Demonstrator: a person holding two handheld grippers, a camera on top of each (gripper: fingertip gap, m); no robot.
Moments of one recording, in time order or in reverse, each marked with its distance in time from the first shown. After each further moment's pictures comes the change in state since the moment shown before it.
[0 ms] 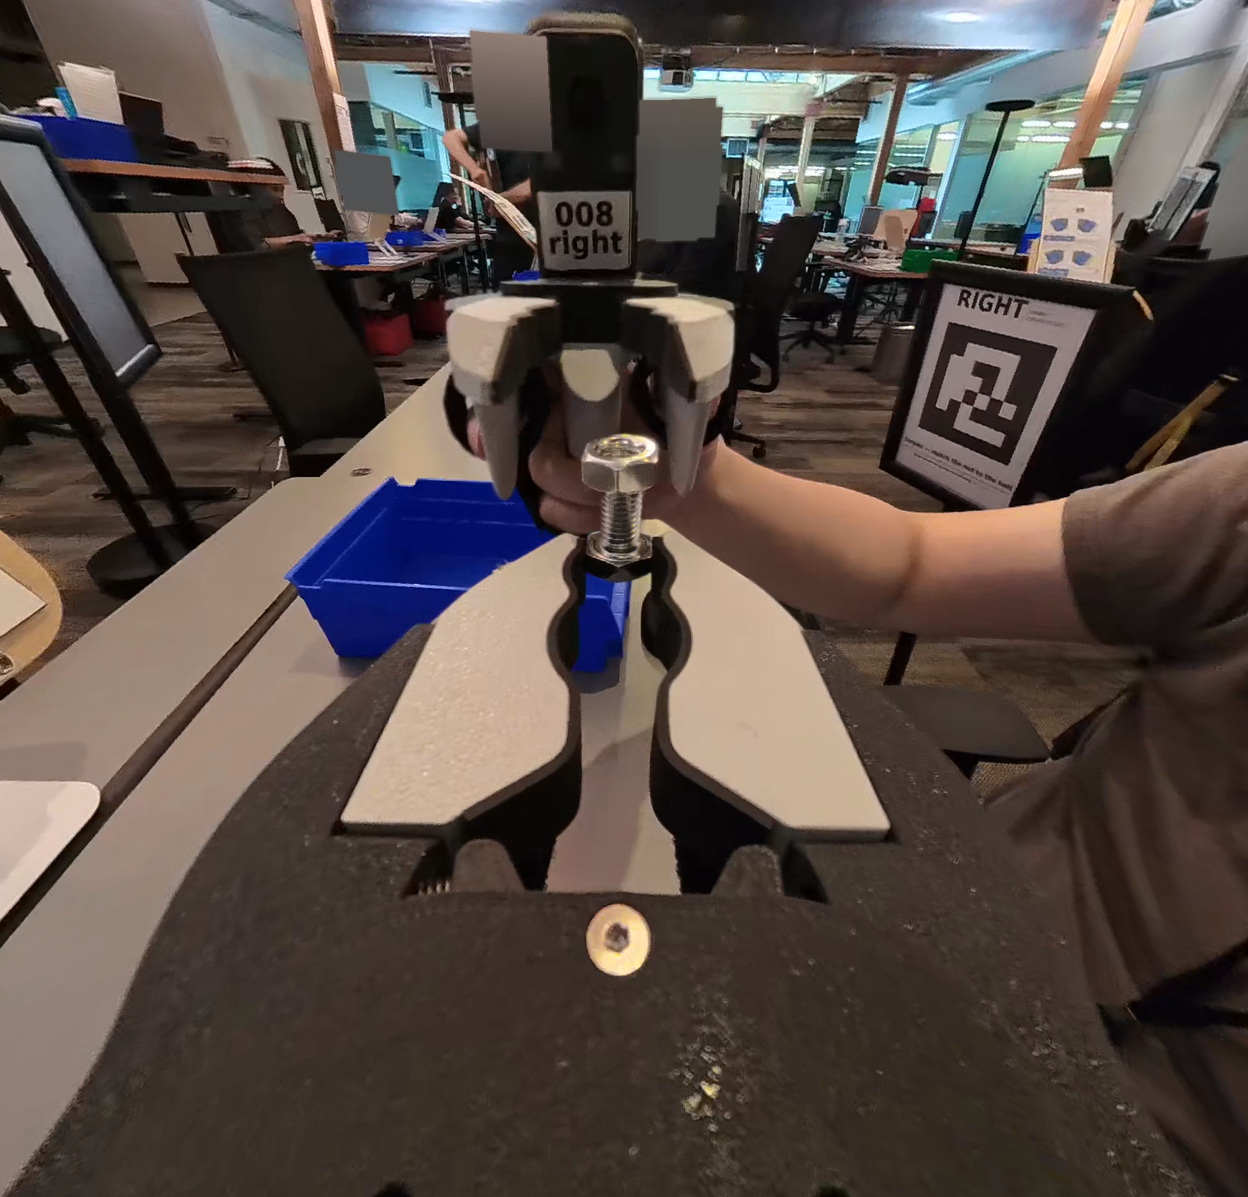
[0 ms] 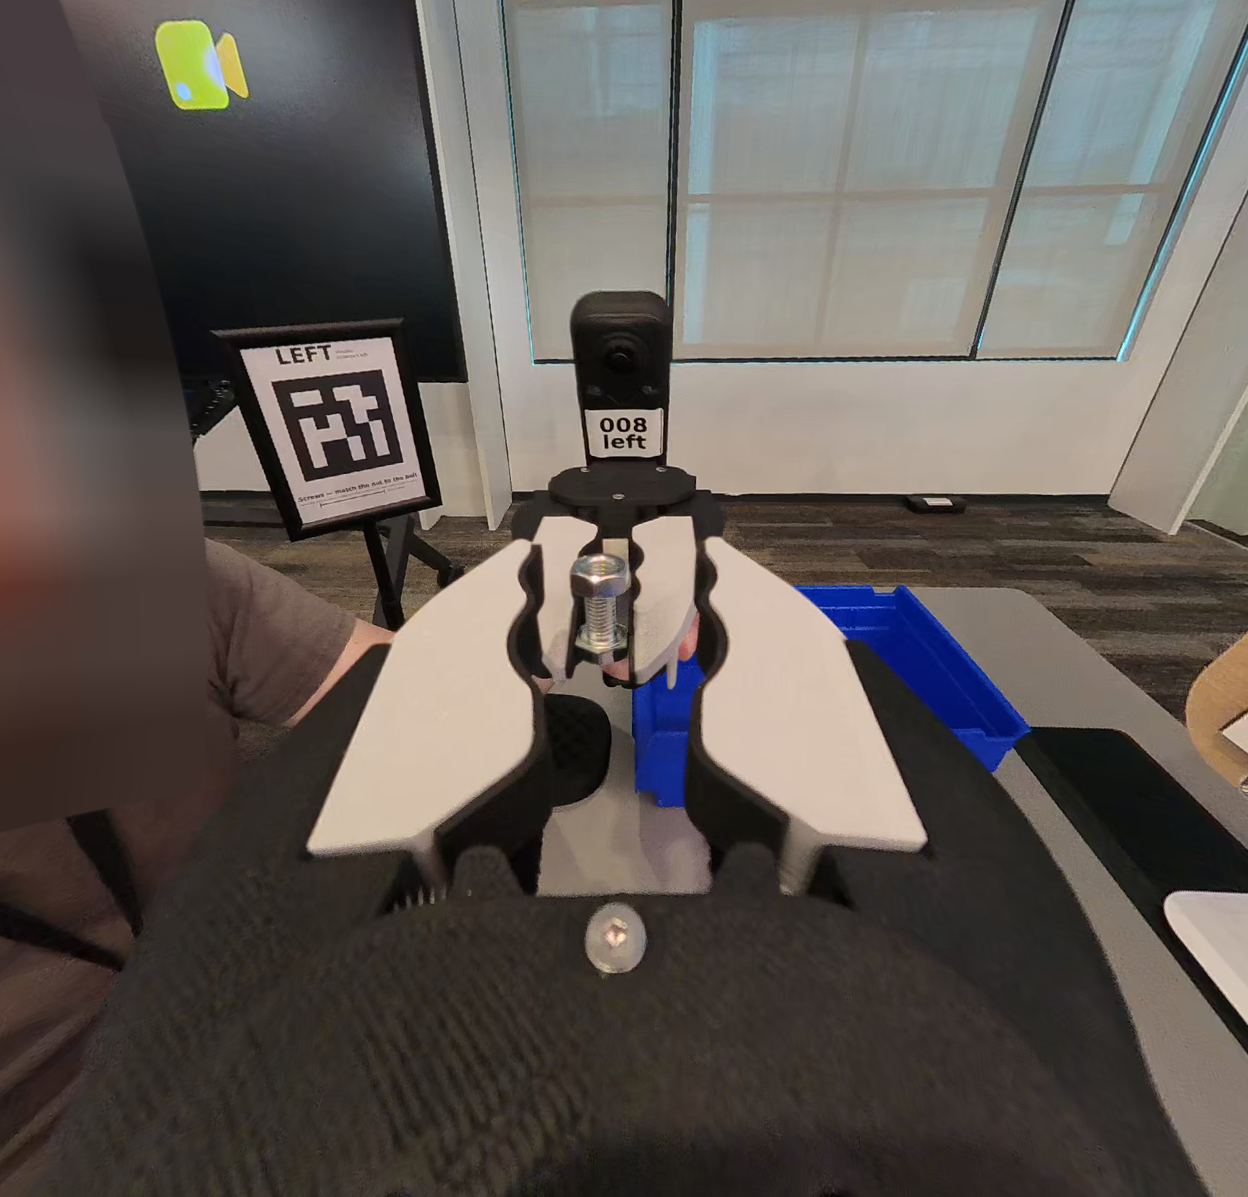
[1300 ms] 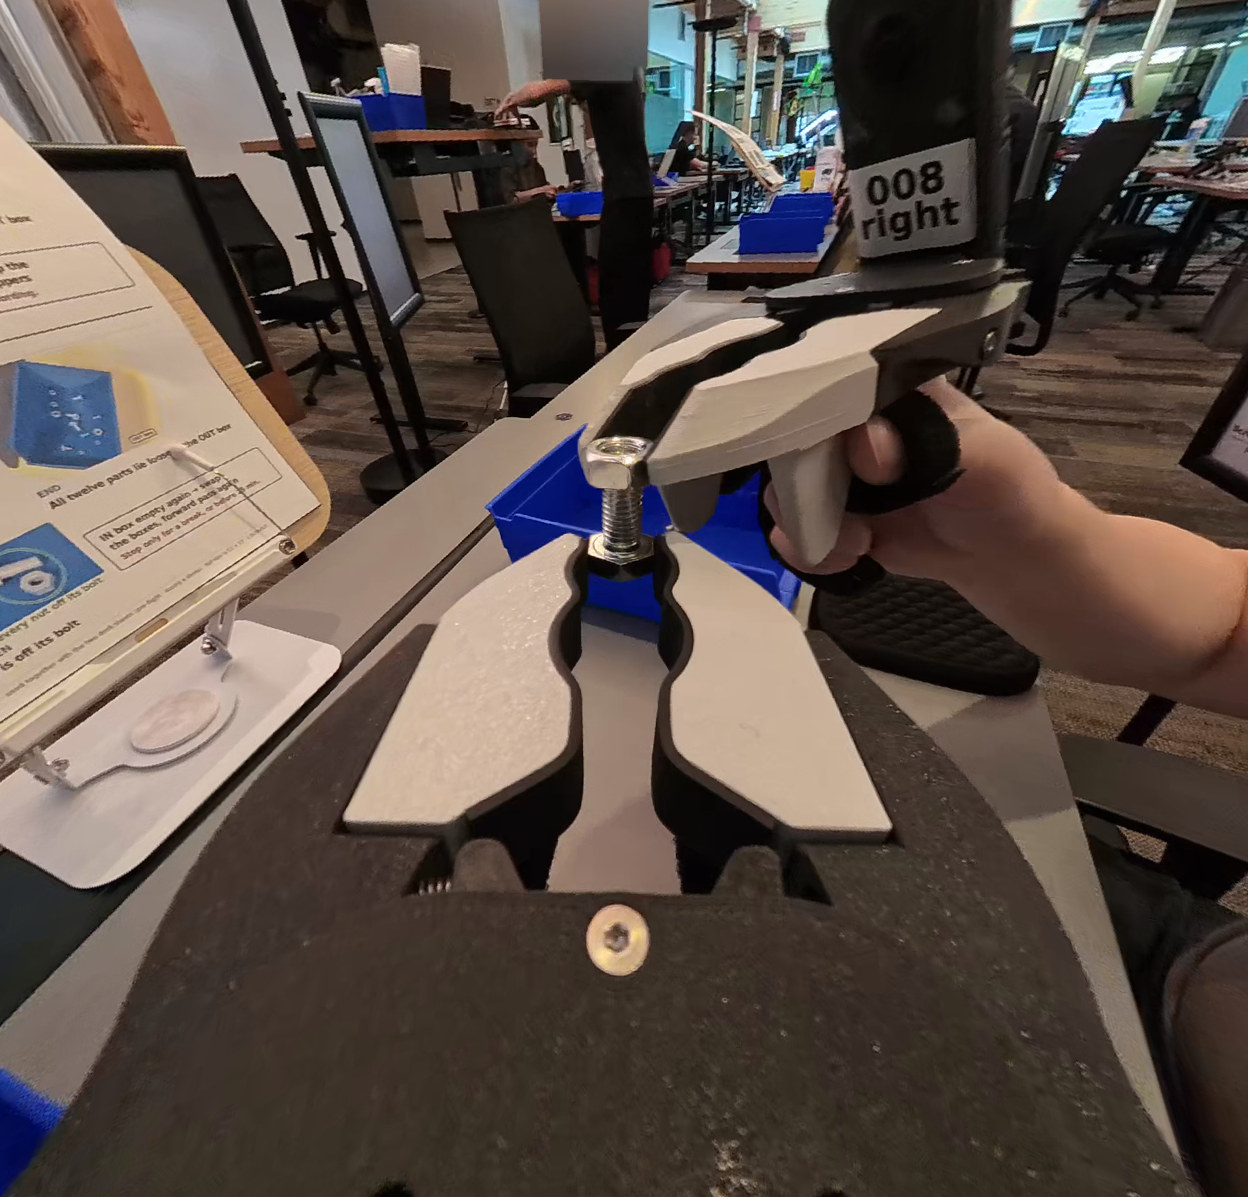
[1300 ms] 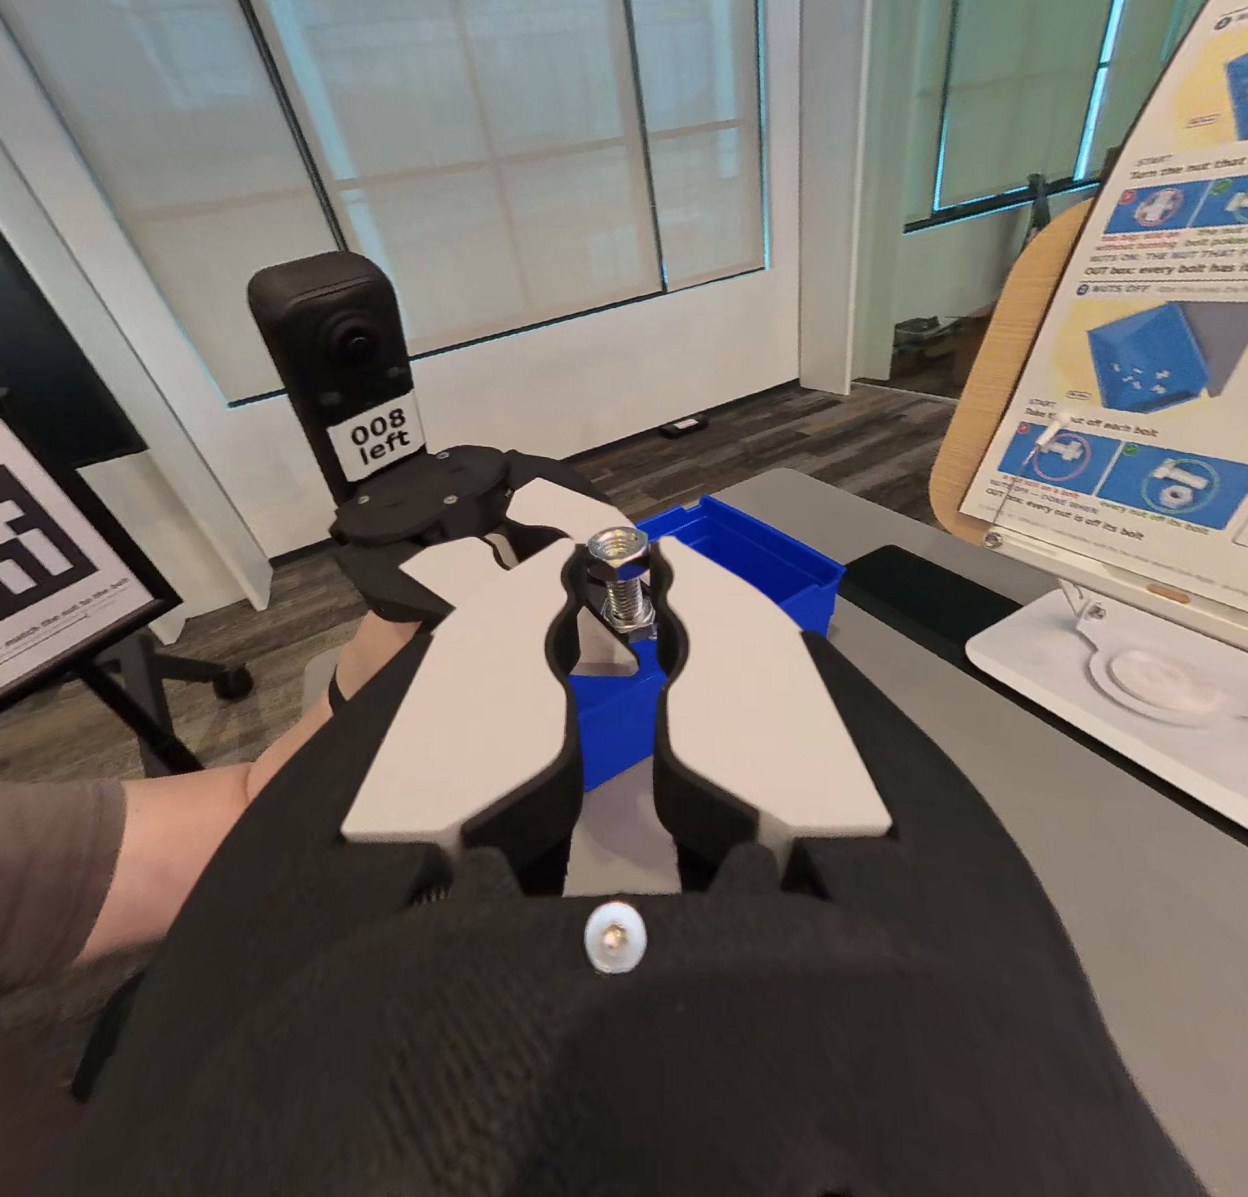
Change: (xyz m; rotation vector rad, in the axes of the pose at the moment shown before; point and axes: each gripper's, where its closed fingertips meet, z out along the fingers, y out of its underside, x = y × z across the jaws) left arm -0.045 0.012 -0.002 -0.077 -0.365 0.047; right arm 0.037 0.026 0.004 -0.027 0.510 0.138
